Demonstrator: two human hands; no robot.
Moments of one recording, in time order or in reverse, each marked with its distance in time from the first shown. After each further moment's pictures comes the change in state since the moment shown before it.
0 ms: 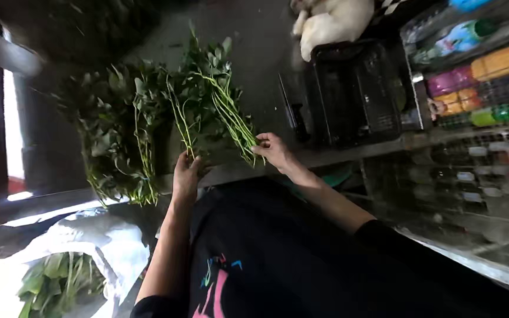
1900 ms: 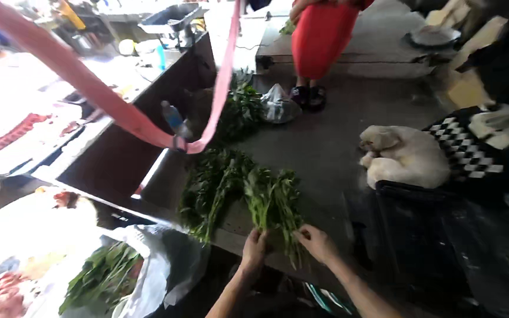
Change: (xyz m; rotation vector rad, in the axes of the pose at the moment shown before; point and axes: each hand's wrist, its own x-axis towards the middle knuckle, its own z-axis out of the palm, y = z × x) left_hand -0.034 -0.010 0.063 -0.101 0.040 0.155; right_hand 0.027 -0.039 -0.013 -0.609 -0.237 -0.183
